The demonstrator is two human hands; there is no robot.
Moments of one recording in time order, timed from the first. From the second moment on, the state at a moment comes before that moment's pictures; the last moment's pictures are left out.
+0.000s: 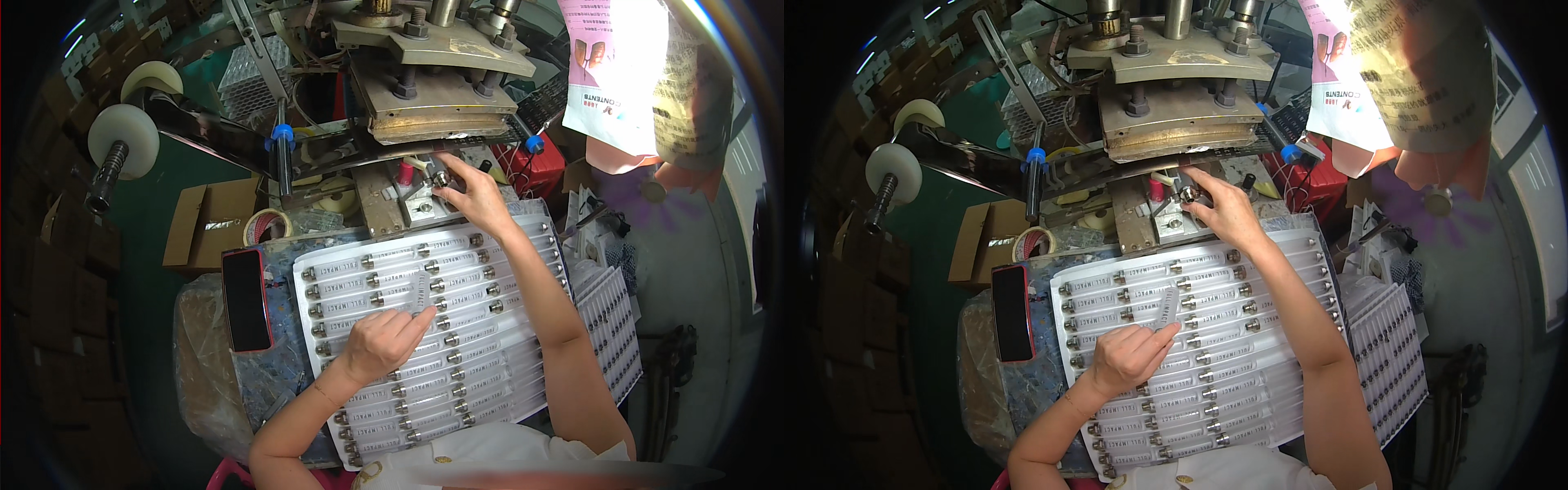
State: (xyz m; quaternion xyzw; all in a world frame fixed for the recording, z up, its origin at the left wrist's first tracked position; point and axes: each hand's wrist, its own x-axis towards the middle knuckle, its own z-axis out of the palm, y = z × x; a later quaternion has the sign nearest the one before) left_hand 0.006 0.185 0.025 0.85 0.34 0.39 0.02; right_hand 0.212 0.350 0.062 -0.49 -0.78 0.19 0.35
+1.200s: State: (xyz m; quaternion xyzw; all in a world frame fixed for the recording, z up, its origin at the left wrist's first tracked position) left_hand 0.010 0.176 0.060 0.76 0.44 0.43 0.23; right_hand 0.361 0.270 0.095 -0.60 -0.75 0.14 0.22
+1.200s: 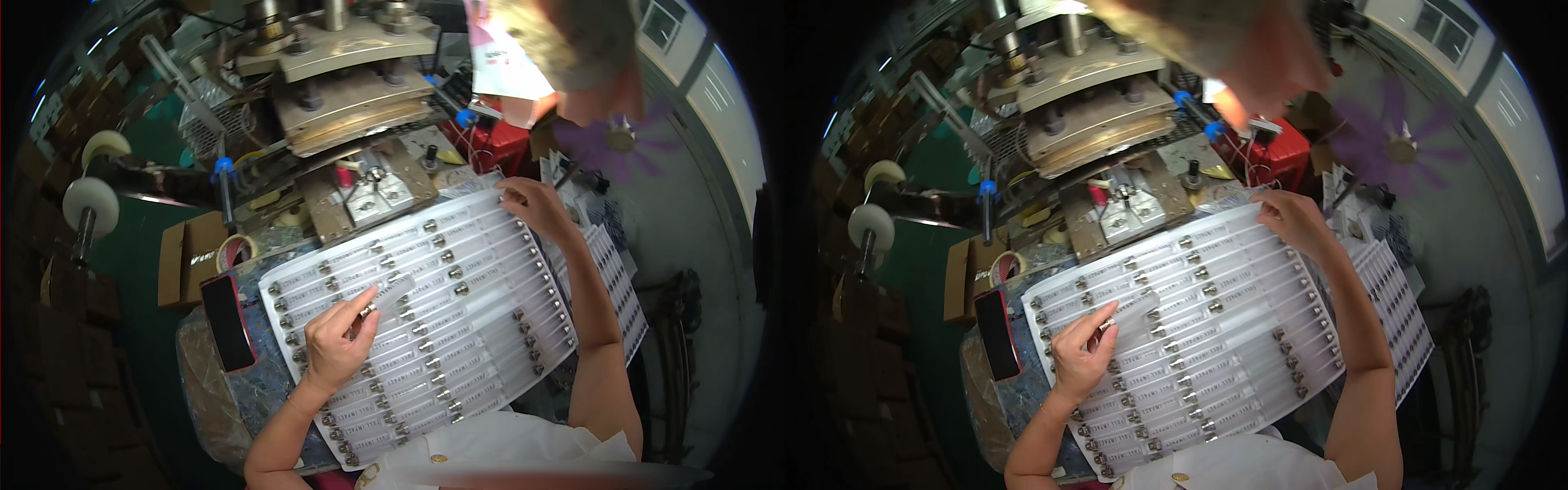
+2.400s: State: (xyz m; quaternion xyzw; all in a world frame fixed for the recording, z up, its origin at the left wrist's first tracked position) left_hand 0.044 0.221 0.065 0.87 0.37 0.32 -0.04; right_hand 0.372 0.161 0.065 -0.38 -0.91 0.12 0.09
